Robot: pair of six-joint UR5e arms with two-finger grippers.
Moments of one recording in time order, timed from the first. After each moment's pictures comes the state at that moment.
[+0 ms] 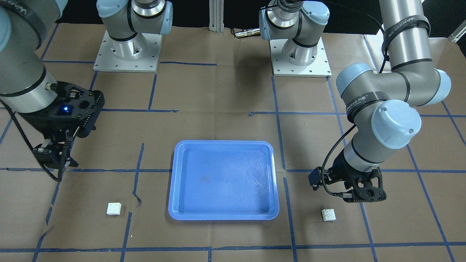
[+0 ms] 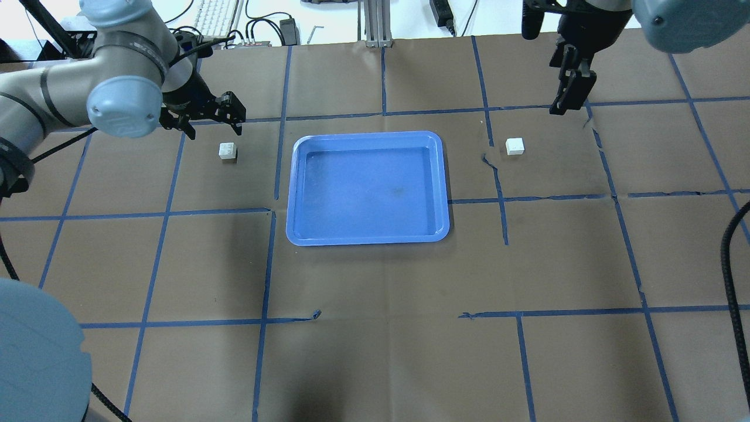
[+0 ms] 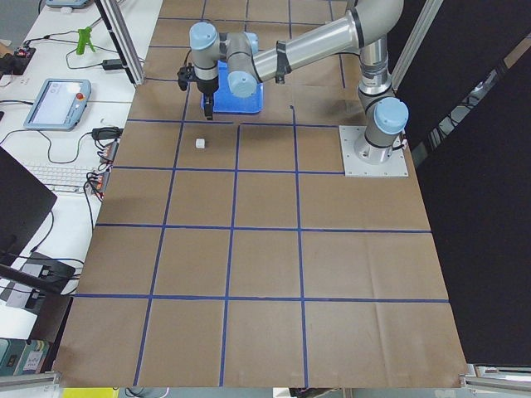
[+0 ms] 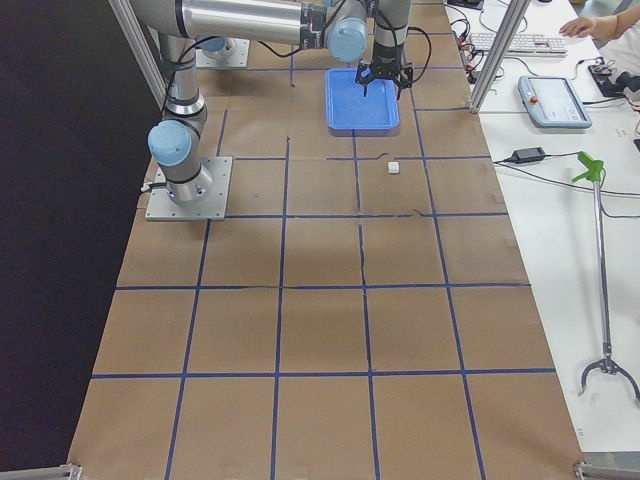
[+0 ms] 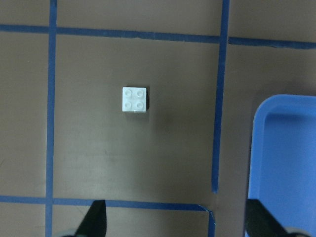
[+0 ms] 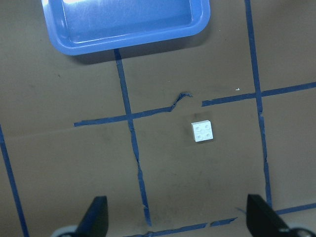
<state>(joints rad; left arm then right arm) -1.43 -2.01 -1.60 -1.05 1.56 0.11 1.48 -1.32 1.40 -1.69 -1.54 -1.56</state>
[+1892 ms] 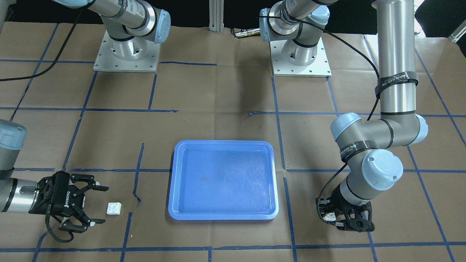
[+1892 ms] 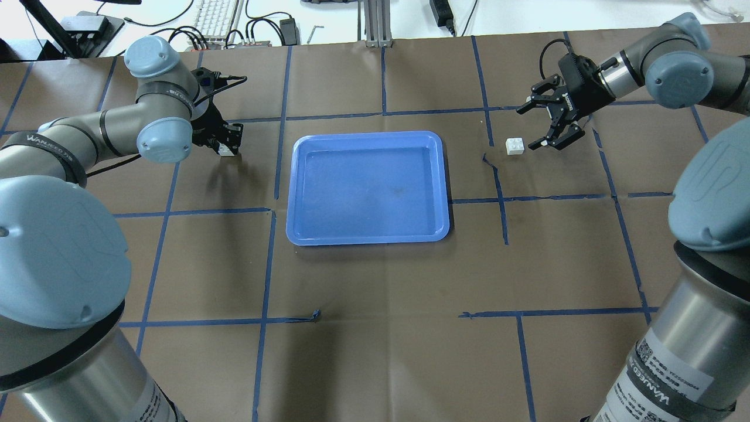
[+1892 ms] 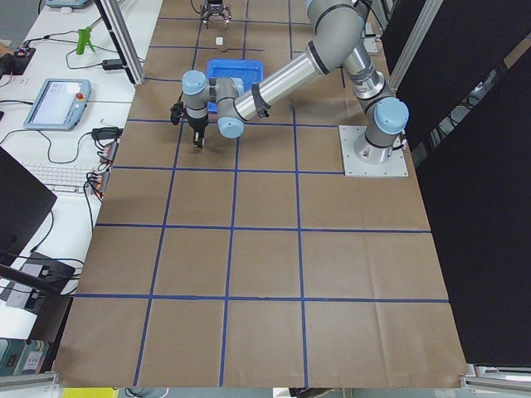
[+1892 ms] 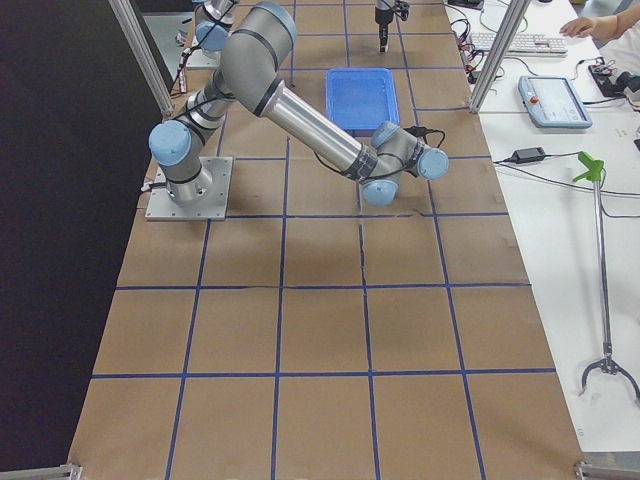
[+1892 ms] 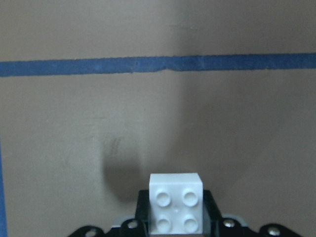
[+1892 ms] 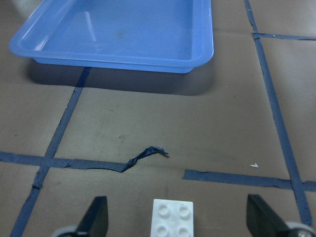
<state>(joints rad) -1.41 -2.19 -1.59 -0.83 1.56 0.26 1.22 -0.88 1.44 -1.72 -0.86 -2.19</state>
